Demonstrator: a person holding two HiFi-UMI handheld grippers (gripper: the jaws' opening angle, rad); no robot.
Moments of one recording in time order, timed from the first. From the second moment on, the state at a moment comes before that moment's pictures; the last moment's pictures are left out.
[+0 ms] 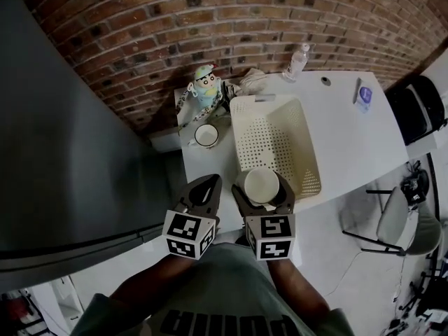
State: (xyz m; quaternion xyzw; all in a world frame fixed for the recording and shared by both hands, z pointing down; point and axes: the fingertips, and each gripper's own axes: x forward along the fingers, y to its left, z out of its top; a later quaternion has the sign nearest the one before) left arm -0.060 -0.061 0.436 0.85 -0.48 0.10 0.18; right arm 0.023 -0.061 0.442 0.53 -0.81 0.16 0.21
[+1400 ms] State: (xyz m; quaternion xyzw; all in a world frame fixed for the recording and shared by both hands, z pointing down) left arm 0.048 -0.156 0.462 0.81 -0.51 0.16 0.22; right arm 0.142 -0.183 0.544 0.50 -0.78 0.21 0.31
